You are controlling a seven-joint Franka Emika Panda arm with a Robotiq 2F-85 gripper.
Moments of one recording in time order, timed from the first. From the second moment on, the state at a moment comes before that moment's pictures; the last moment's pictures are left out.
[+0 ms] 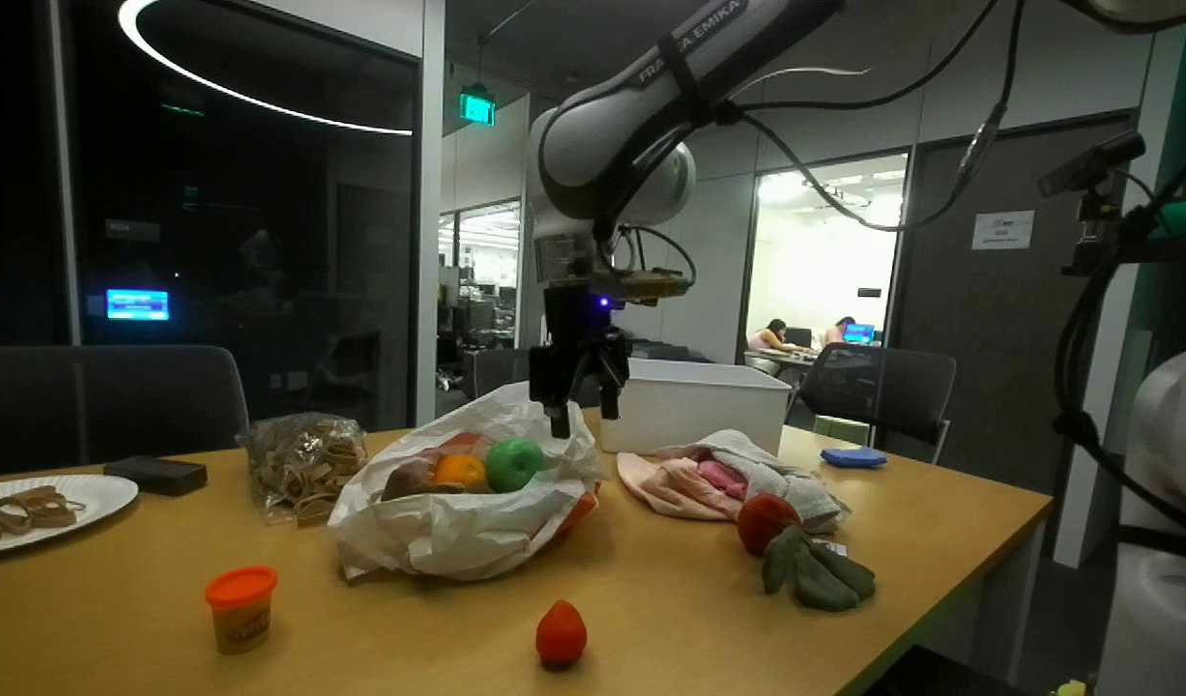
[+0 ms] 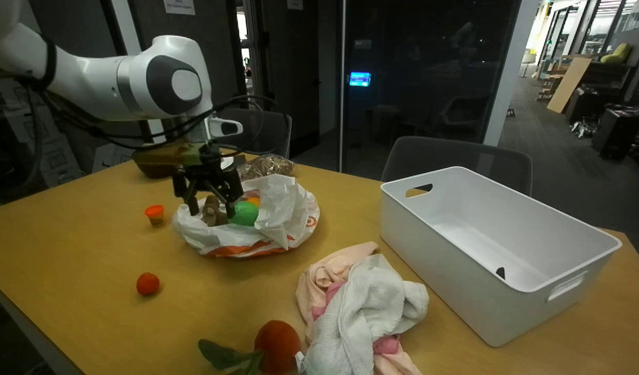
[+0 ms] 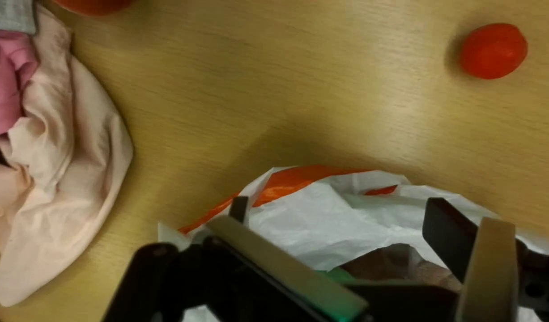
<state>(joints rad) 0.08 -0.04 0.09 -2.18 -0.10 2.04 0.10</state>
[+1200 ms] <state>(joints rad) 0.12 -0.31 0.06 -2.59 0.19 2.27 -0.21</state>
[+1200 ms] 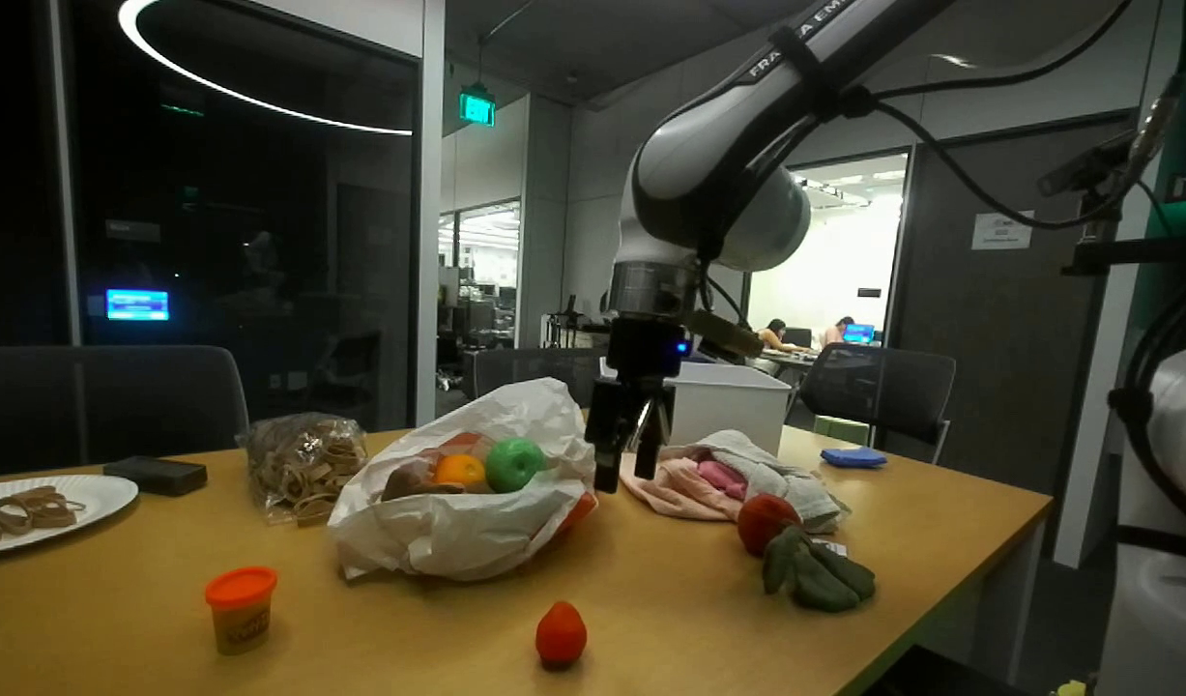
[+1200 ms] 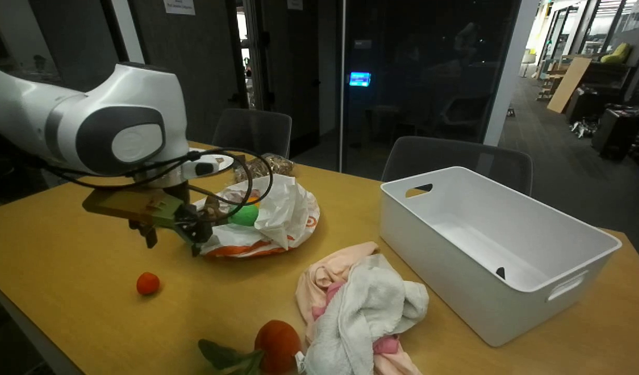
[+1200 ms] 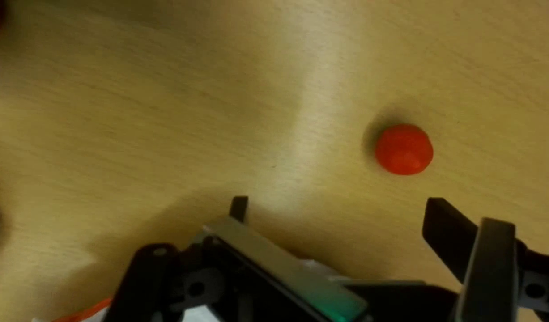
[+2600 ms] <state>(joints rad) 0.38 -0.16 0.12 -2.76 0.39 2.77 -0.37</state>
